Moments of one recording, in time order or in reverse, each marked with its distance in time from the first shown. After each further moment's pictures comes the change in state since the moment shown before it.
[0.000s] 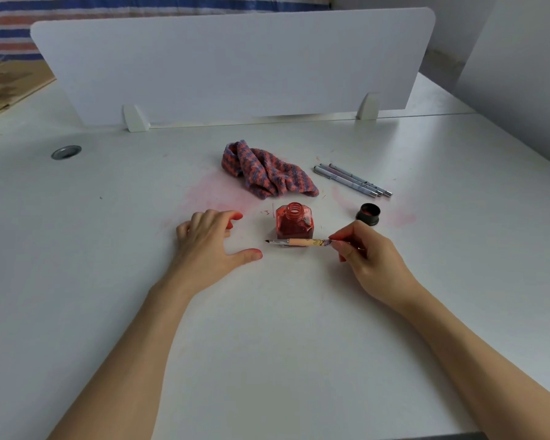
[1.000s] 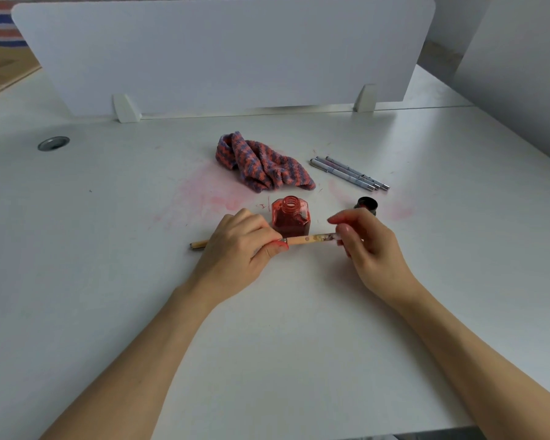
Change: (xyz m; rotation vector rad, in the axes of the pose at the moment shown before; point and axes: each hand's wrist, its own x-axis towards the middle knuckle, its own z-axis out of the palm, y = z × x) left_hand -0.002 0.034 0.017 -0.140 0.233 0.558; right_hand -0.002 -0.009 0.004 0.190 0.099 -0.095
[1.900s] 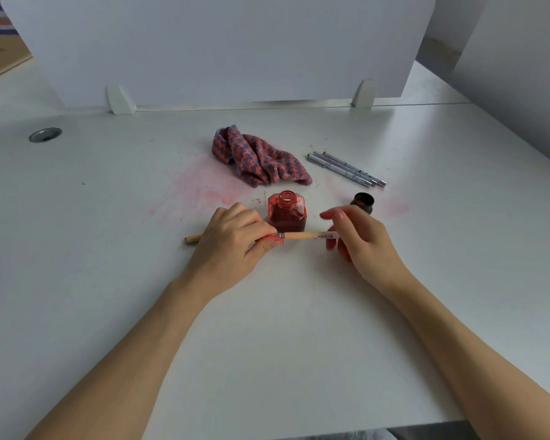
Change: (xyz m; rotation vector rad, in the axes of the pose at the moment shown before) left_hand 0.001 0.001 -0.002 0.025 -0.023 -0.017; right_hand 0.006 -0.005 -0.001 0.063 -0.043 0.210
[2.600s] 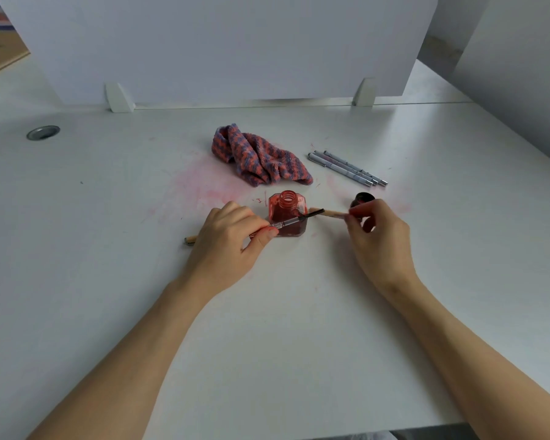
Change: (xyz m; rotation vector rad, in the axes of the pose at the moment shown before) left_hand -0.001 -0.001 0.000 -0.037 0.041 -0.121; right_hand 0.007 0.011 -0.005 -0.398 0.369 0.022
